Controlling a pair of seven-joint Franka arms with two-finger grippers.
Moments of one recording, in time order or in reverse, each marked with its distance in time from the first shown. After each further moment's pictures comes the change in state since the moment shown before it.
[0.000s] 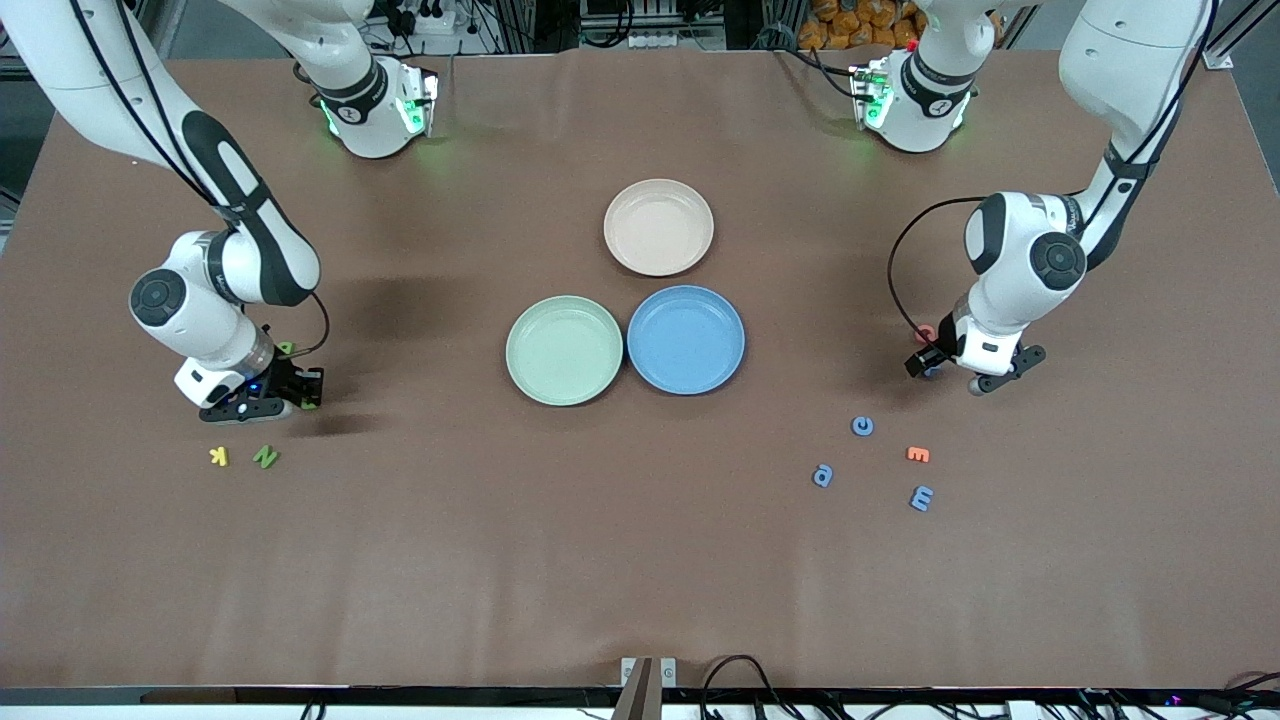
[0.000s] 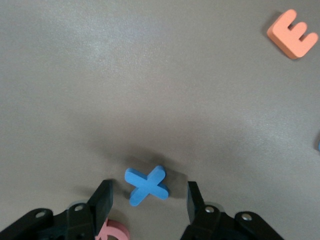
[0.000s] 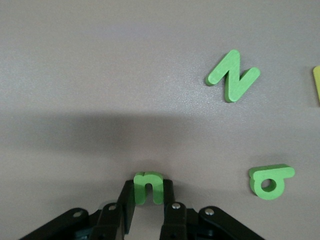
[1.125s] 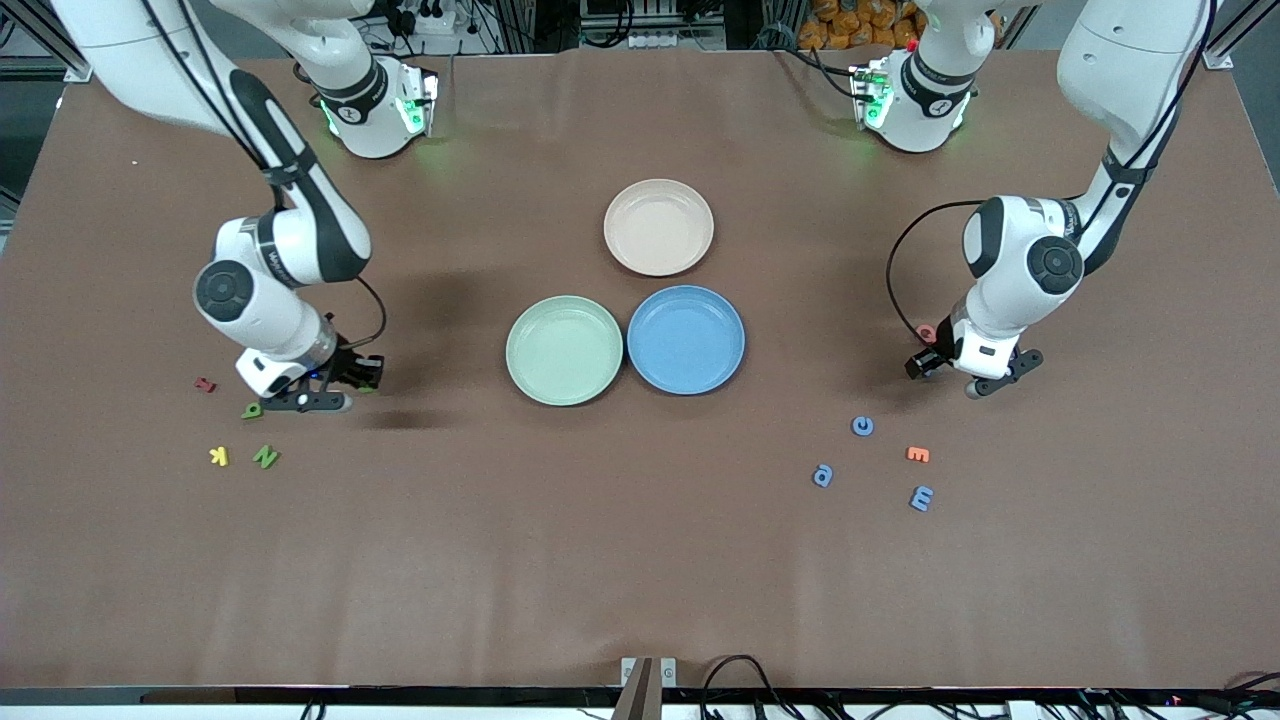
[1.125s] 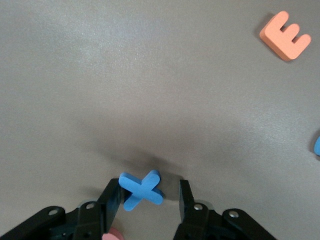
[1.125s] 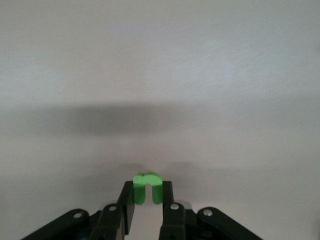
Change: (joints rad) left arm -0.006 0.014 0.001 0.016 0.006 0.000 0.002; right arm 0.164 -0.103 0.072 0.004 0.001 -0.197 0.345
